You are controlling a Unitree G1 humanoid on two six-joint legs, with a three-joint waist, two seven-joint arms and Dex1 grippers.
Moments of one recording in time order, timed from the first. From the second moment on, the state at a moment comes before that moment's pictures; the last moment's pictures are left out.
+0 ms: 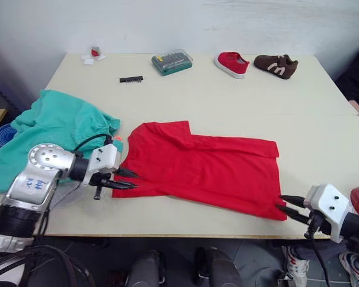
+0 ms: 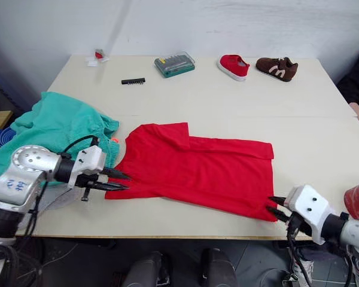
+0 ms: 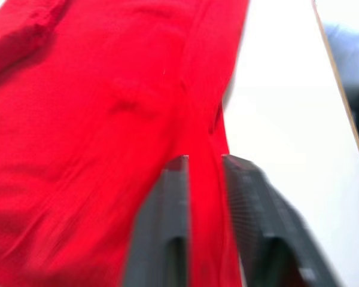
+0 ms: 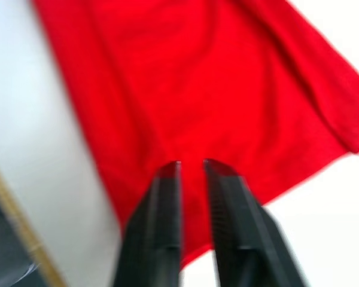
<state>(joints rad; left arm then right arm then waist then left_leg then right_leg) -0.41 0.93 -0.09 0.02 -0.25 0.18 -1.33 0.47 -0.86 -0.46 -0.58 0.33 0.32 0.91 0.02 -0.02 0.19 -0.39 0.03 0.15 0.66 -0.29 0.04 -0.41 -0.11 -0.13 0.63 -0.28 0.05</state>
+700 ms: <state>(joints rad) -0.39 0.88 -0.13 0.14 -0.07 -0.01 -1.22 0.40 -0.85 -0.24 -0.49 0.09 0.23 0.85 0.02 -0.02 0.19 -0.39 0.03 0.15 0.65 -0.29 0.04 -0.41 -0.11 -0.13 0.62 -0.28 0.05</state>
